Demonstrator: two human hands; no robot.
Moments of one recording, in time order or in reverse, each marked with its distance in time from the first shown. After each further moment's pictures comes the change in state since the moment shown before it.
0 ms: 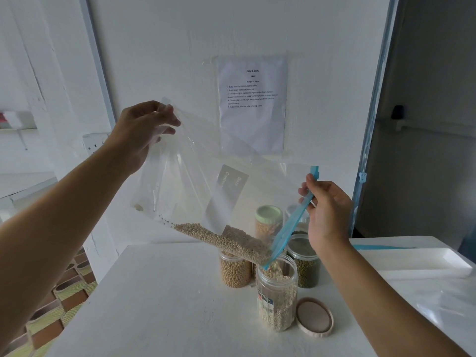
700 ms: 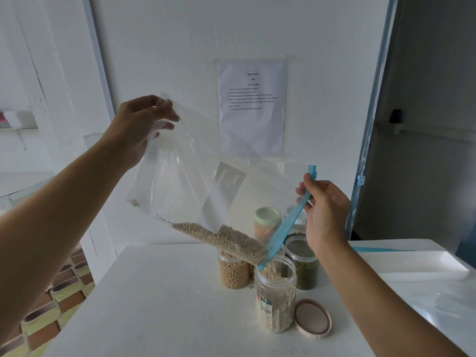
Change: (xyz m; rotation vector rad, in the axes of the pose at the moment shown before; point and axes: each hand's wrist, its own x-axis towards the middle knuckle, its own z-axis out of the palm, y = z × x) left_hand 0.001 0.010 -0.005 -0.010 -0.011 0.017; right_hand -0.002 -0.006 0.004 0.029 -0.036 -0.010
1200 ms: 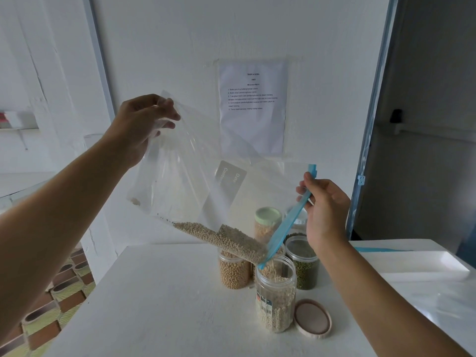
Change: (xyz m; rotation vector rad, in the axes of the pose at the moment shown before) left_hand 0.000 0.003 0.002 -0.006 0.003 0.002; right_hand 0.004 0.000 0.001 -0.010 0.003 0.003
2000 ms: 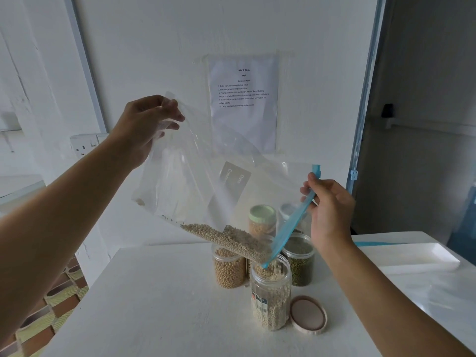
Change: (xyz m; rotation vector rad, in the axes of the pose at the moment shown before) left_hand 0.007 -0.006 0.022 0.009 -0.056 -0.012; right_hand 0.009 0.001 -0.020 0.025 0.054 0.003
